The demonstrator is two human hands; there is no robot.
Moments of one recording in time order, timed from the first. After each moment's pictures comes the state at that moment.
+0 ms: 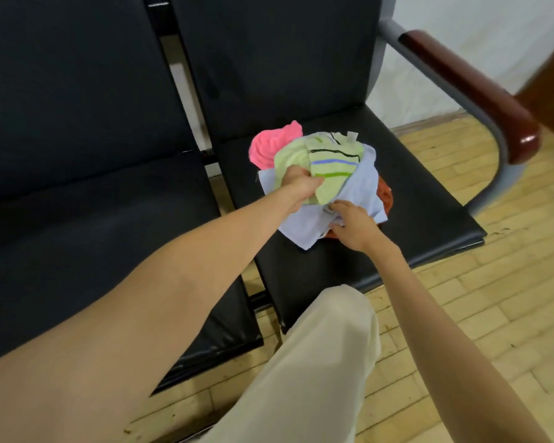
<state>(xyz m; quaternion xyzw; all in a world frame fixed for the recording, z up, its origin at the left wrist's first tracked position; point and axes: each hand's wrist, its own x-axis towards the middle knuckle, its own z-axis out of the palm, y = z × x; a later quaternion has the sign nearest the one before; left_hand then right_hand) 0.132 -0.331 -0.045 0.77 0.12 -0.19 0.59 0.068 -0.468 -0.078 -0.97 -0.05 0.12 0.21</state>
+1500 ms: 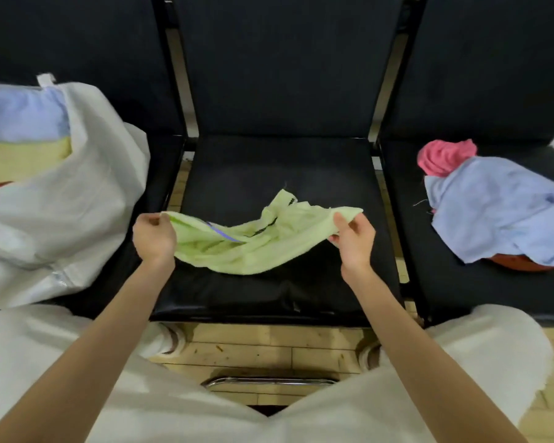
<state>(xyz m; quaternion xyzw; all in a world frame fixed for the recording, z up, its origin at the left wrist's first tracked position) -0.163 0.132 -0.059 0.67 0.56 0.23 0.44 -0.056 -0.139 -0.069 -0.69 0.12 0.09 0.71</state>
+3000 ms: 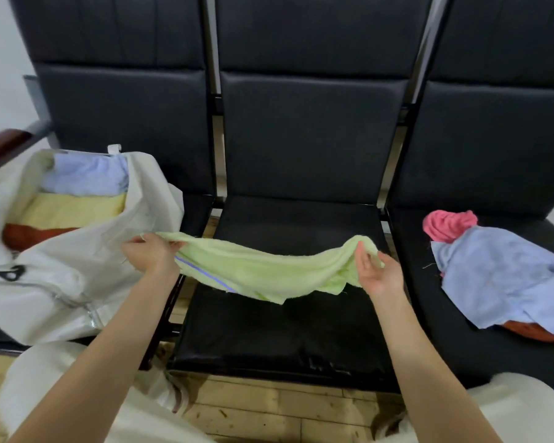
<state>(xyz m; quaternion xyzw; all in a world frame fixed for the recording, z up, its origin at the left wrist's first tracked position) -0.149 0.186 -0.005 0.41 0.56 0.42 0.59 -0.001 -0.146 -0.056 -0.41 0.29 0.11 0.86</state>
